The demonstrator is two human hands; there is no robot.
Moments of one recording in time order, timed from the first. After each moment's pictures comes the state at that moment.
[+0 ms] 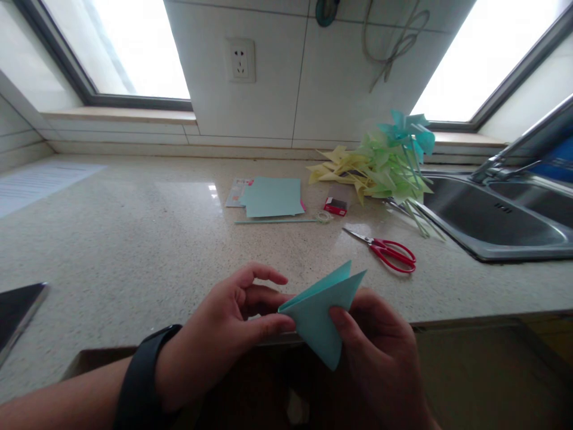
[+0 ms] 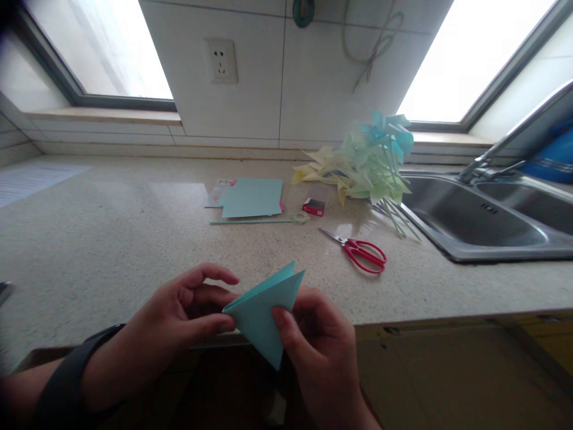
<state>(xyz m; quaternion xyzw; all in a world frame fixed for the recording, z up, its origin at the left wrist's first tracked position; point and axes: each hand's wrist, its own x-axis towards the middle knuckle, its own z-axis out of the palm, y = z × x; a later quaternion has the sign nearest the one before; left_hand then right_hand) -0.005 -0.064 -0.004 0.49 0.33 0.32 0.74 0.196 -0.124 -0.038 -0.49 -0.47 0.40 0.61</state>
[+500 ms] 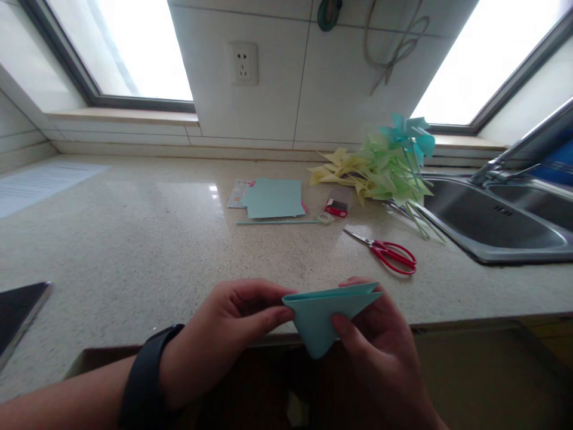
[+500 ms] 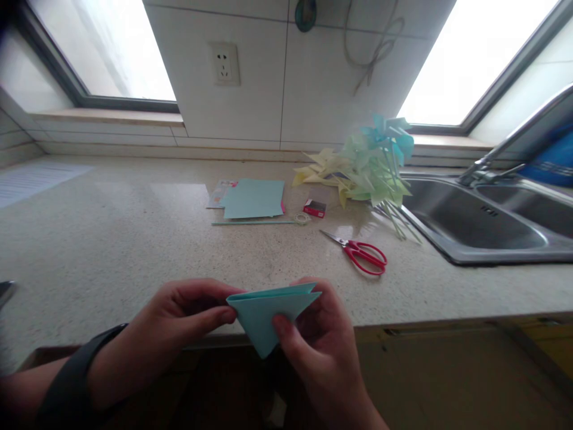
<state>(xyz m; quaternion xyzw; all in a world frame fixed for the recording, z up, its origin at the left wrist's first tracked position) -0.006 -0.063 -0.004 0.55 0.36 0.32 0.68 0.199 -0.123 -0.032 -0.43 -0.45 0.47 0.62</state>
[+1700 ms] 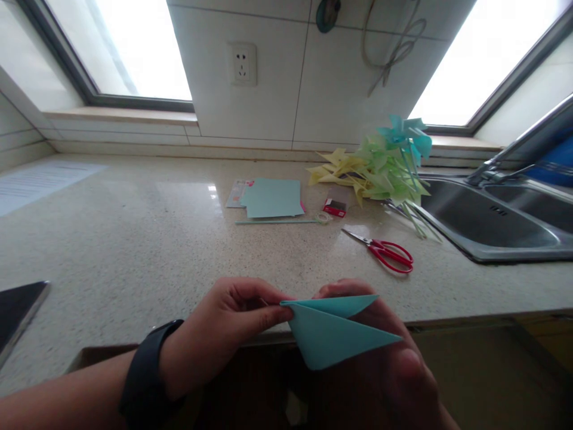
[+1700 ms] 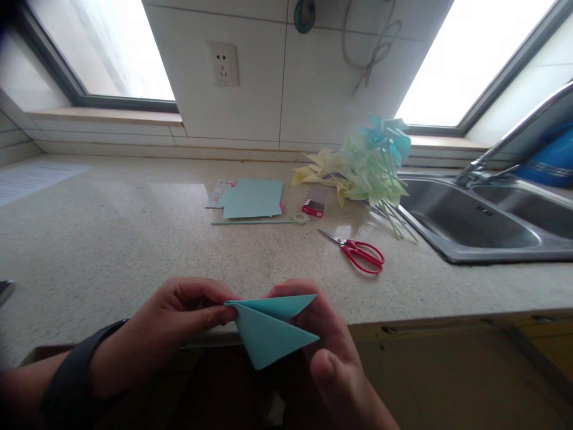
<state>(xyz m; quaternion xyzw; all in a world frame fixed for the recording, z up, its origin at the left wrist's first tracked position) -0.007 -0.059 -0.003 0.54 0.36 0.31 0.69 0.207 -0.131 -0.032 -0.29 -0.43 0.63 0.57</state>
